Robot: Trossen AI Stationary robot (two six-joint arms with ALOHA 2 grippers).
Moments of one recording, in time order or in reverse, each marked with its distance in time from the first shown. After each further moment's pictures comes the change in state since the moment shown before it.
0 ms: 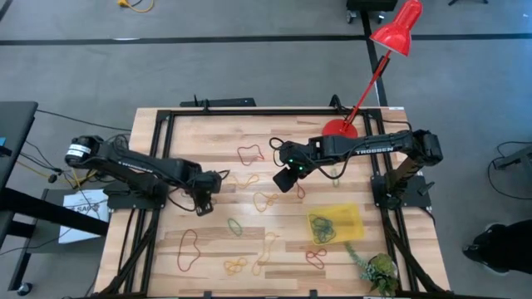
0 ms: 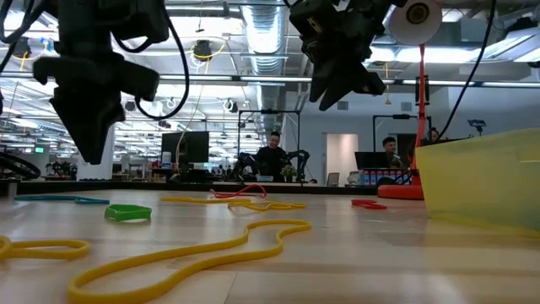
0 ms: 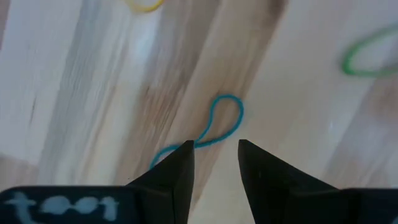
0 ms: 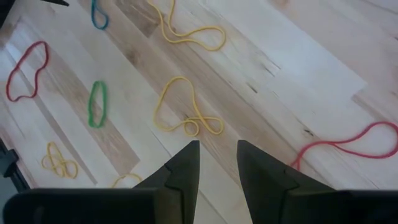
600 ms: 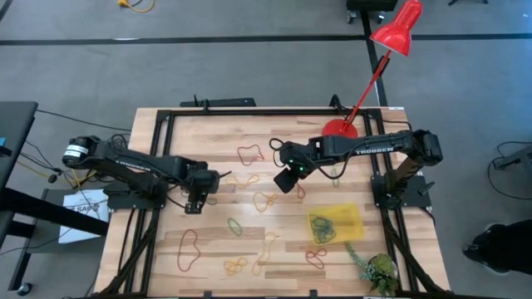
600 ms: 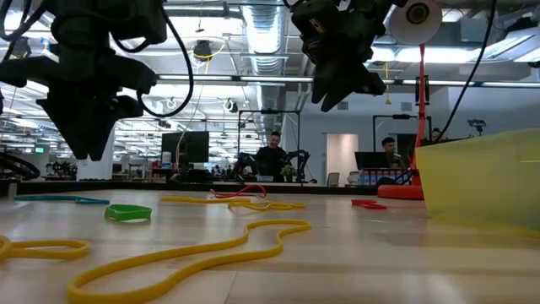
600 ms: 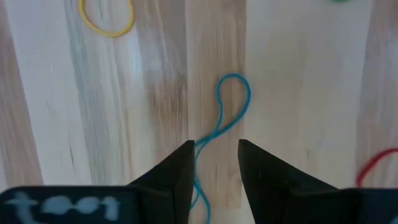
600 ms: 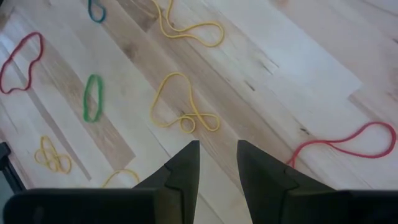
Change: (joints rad) left arm 0.031 -0.033 0.000 -0.051 0.008 0.466; right arm 0.000 0.000 0.000 -0.014 0.000 -0.027
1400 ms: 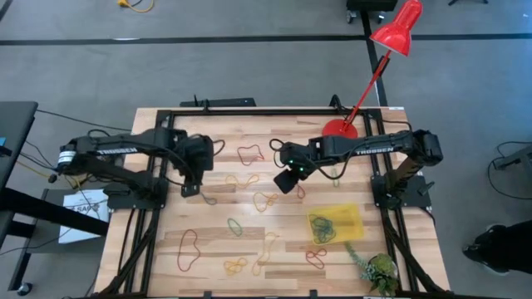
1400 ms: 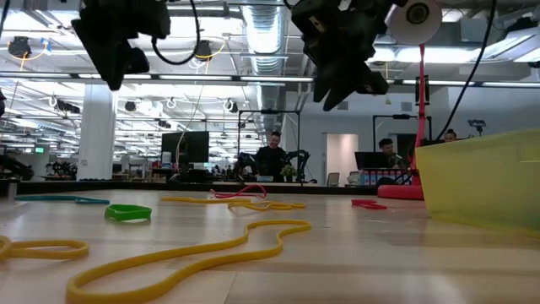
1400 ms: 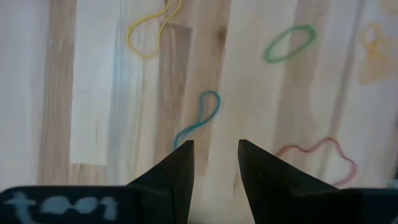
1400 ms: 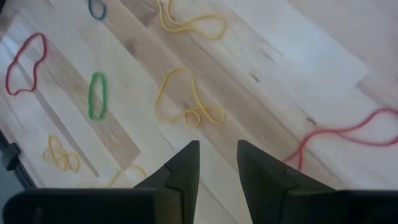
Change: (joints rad) left arm 0.217 -0.066 0.340 -0.339 0.187 0.021; right arm 0.003 -0.001 0.000 -0.003 -0.017 0.041
